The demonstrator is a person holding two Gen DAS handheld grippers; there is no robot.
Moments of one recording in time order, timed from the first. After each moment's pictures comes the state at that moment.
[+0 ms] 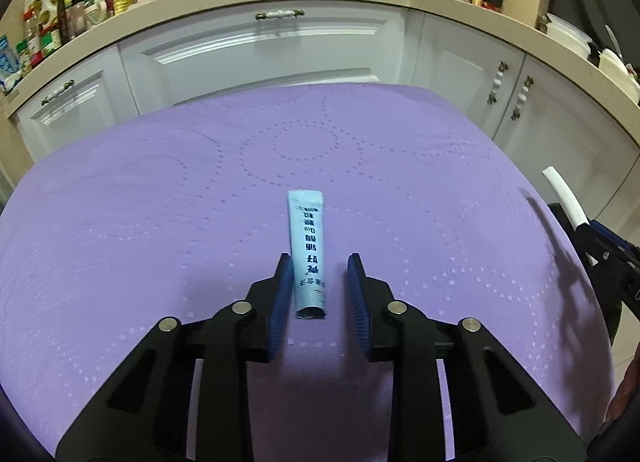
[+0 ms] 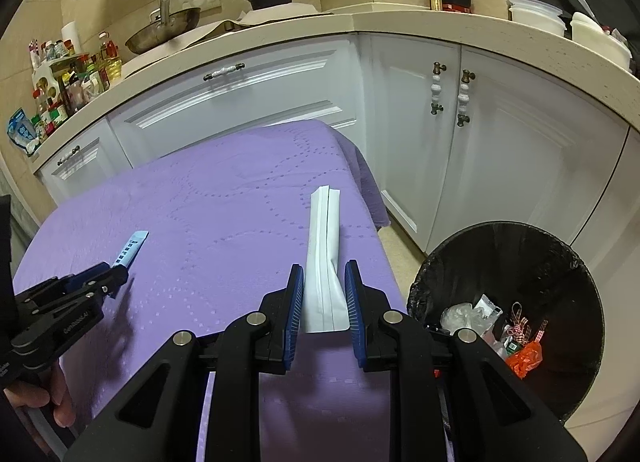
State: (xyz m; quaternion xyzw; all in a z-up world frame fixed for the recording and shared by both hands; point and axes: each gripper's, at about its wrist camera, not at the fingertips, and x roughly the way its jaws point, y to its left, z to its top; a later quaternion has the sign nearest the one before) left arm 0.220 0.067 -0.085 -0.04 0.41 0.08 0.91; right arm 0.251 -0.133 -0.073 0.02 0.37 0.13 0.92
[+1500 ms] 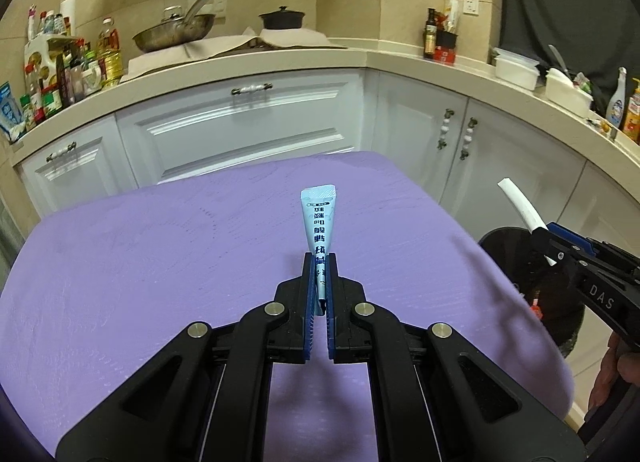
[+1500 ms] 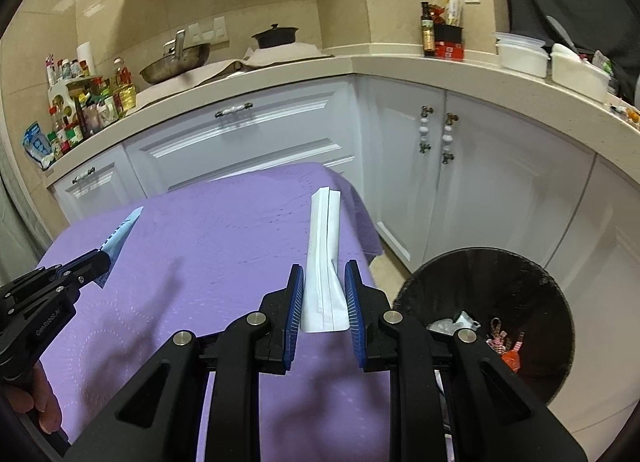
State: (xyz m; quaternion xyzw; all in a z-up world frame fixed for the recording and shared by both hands) left arm 0.165 0.023 -0.012 -0.01 0.31 0.04 0.95; right arm 0.205 -0.156 -0.028 0.03 0.31 0.12 0.94
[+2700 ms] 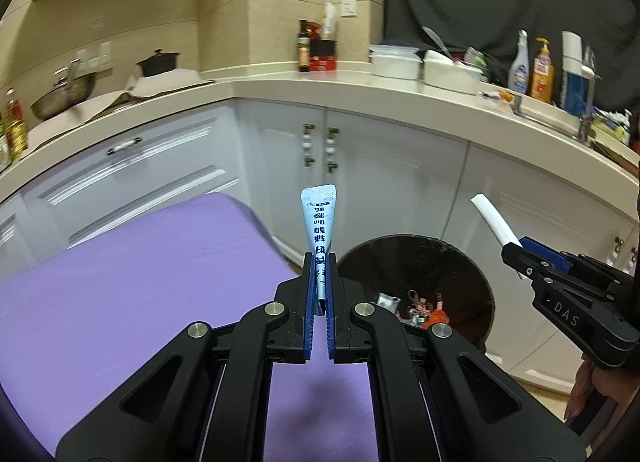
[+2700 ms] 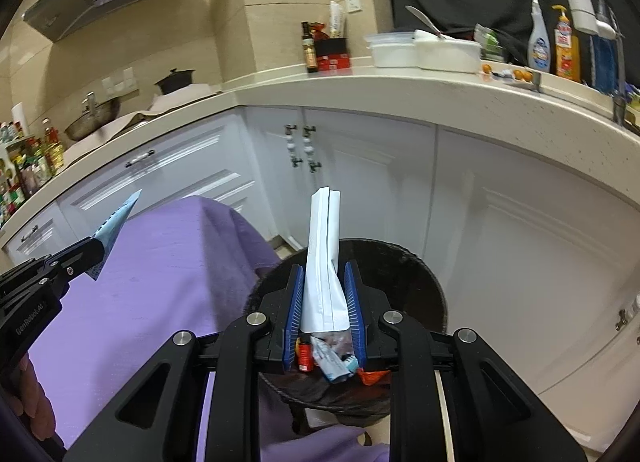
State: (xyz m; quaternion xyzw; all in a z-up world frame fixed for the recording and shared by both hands) left arm 0.184 -0.145 0.003 0.05 0.28 -0.12 0.95; right arm 0.167 -0.300 -0.029 0.08 0.29 -0.02 0.95
